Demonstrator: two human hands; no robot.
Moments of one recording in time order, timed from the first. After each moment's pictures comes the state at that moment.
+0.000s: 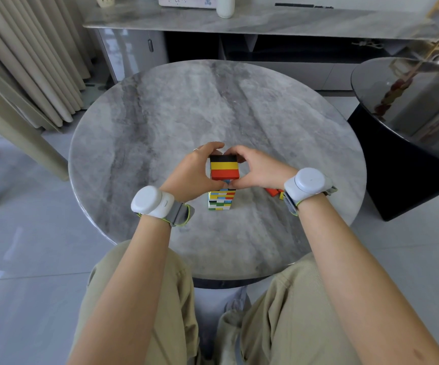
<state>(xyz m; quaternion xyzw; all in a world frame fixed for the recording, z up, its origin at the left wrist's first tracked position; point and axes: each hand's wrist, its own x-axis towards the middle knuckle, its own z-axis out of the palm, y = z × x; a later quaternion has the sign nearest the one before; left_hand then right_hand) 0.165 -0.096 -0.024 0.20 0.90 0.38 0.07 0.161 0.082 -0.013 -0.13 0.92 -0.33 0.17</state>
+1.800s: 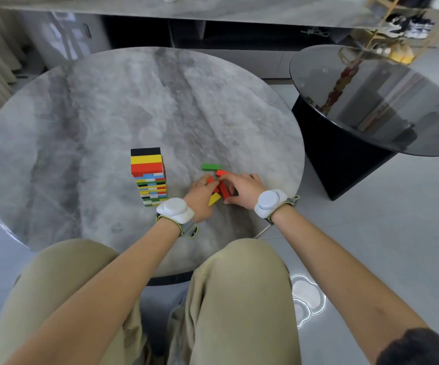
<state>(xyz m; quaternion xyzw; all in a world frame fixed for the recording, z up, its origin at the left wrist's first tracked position) 0.182 0.048 -0.115 0.25 0.92 0.20 0.21 0.194 0.204 -0.100 -0.06 0.98 -0.13 0.16</state>
